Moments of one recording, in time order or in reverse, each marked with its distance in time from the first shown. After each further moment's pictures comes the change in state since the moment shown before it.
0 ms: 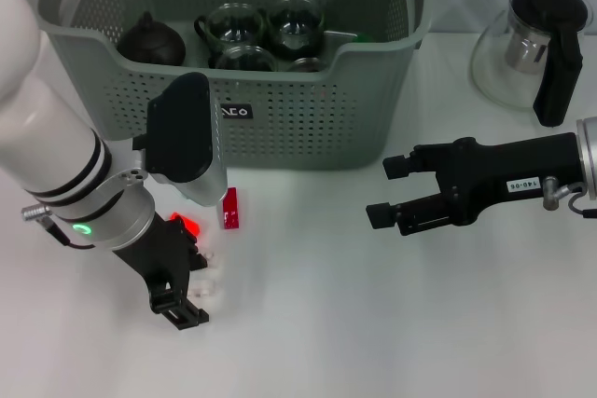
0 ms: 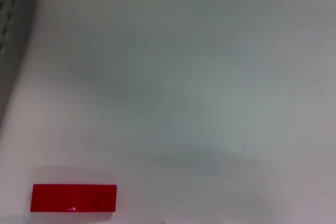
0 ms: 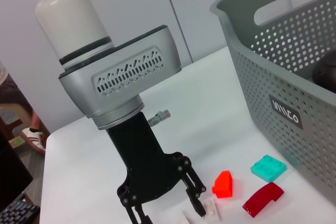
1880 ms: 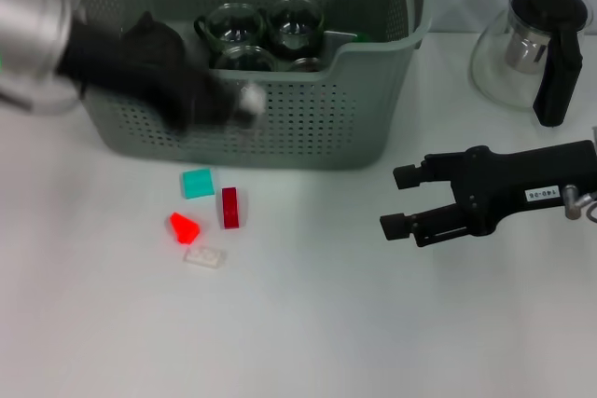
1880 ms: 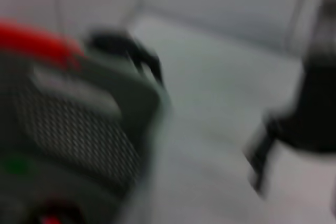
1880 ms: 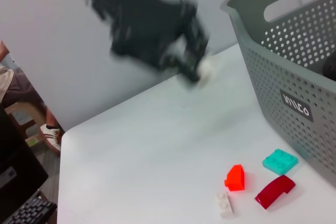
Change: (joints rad) left arm -0.151 0.048 -0.632 0.184 -0.347 0.344 -0.076; right arm -0.012 -0.013 0.028 0.000 -0.006 -0.062 -0.003
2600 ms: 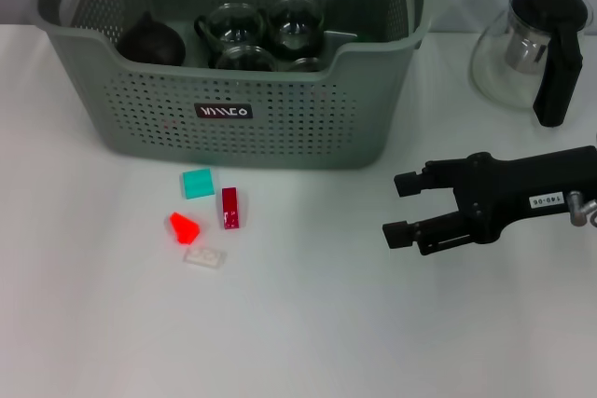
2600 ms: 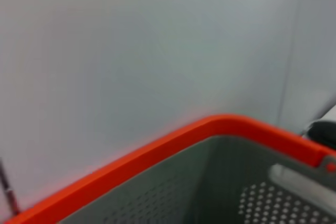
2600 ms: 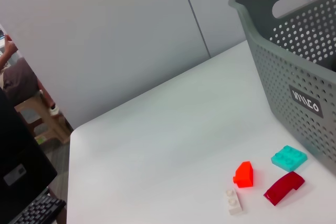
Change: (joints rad) left arm -0.170 0.121 0.133 -0.426 -0.030 -0.777 -0.134; right arm -0.004 -0.001 0.003 0.001 -0.002 -0.024 -0.002
